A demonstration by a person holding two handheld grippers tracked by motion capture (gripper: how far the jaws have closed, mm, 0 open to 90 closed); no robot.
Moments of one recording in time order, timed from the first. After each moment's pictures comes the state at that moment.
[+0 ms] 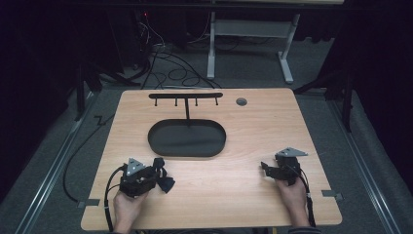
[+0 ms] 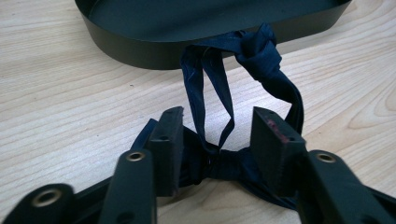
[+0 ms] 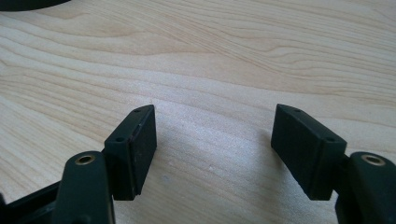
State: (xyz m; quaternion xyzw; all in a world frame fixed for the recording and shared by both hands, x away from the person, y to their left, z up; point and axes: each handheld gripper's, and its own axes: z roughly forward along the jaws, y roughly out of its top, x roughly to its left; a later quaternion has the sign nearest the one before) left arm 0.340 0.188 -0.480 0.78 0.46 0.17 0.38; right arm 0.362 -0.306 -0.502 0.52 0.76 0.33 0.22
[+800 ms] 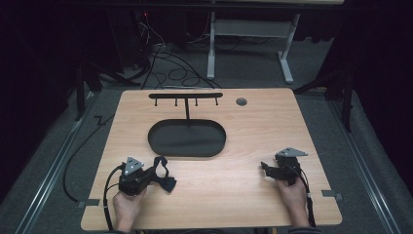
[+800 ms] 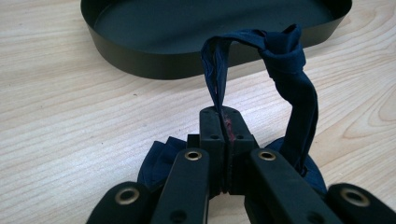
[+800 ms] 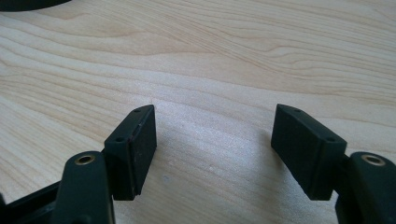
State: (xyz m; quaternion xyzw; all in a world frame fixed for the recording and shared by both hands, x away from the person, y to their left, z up) left arm 0.340 0.193 -0.473 0.77 0.47 0.18 0.40; right arm 0.362 -0.306 -0.502 0.52 0.76 0.33 0.22
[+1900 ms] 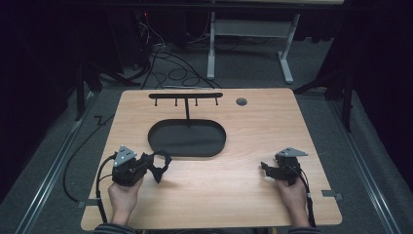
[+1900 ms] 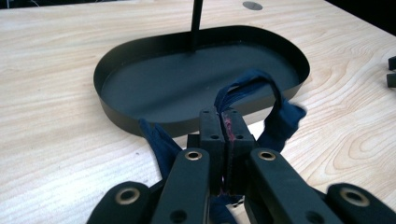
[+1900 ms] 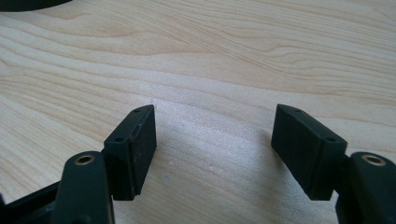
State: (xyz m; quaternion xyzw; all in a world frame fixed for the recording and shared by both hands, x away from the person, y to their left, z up) left arm 0.347 0.197 -0.427 0.75 0.45 0.18 0.46; right arm 0.362 -0.306 -0.502 0.52 0.76 0.33 0.22
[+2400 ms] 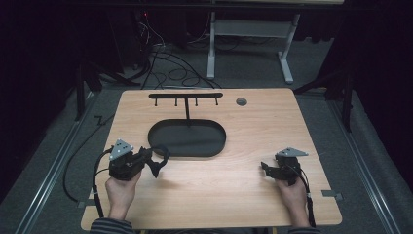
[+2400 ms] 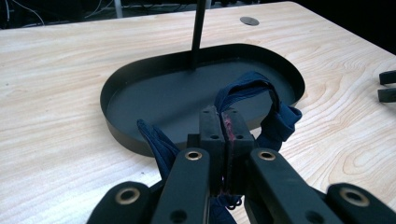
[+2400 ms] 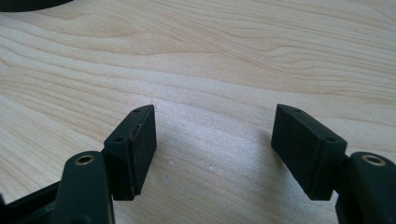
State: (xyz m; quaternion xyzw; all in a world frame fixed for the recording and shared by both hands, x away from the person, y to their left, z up) left arm 0.354 0.200 -0.410 0.74 0.44 0.19 0.47; right arm 0.362 -0.306 -0.502 0.52 0.76 0.33 0.22
